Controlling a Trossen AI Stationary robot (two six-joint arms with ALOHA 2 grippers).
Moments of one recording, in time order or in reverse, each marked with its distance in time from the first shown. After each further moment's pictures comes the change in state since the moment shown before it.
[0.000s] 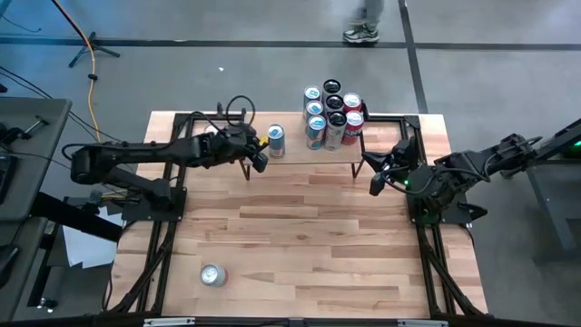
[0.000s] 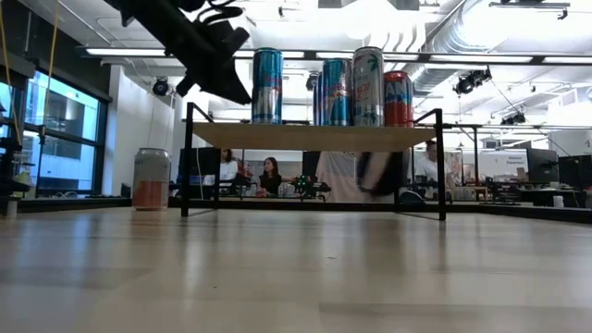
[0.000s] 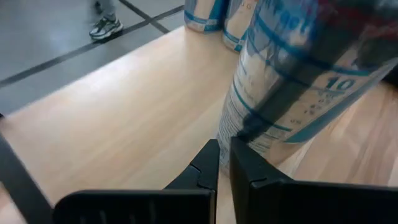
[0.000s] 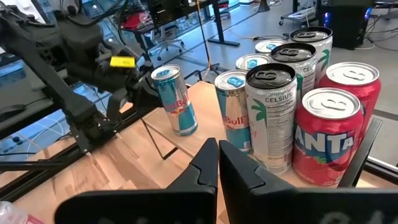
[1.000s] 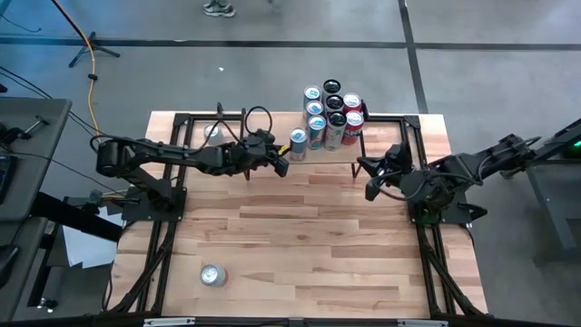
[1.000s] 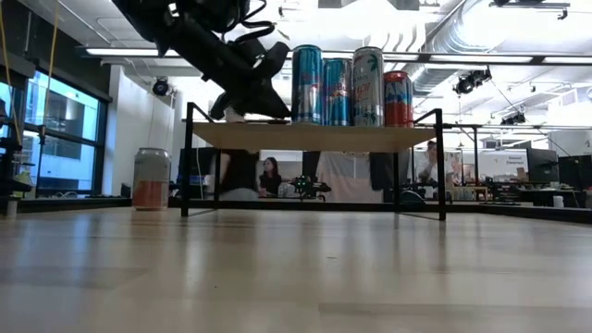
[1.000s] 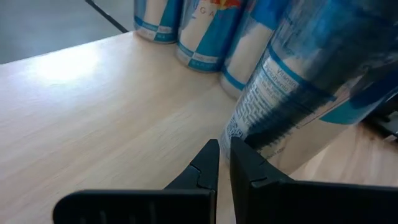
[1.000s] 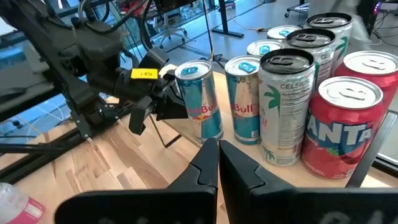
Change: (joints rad) left arm -0.063 0.260 0.000 0.382 -0.036 -0.096; right arm 0.000 0.039 -0.001 -0.004 -0.038 0.002
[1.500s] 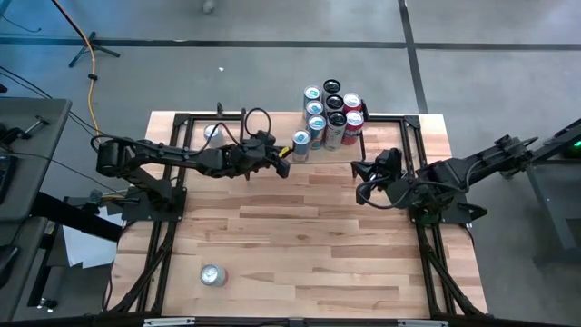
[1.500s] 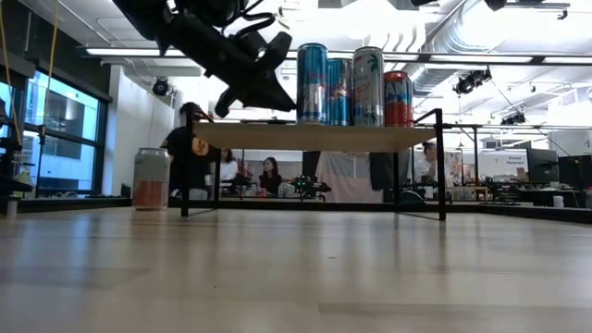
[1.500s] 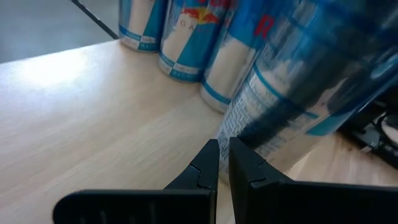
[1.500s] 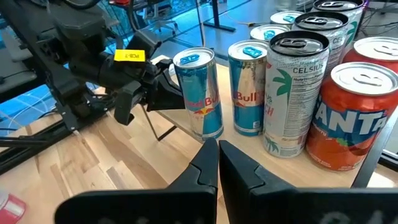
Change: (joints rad) left arm -0.028 0.003 0.000 0.055 -0.007 -0.033; right arm 0.000 0.085 0.000 0.001 0.015 0.044
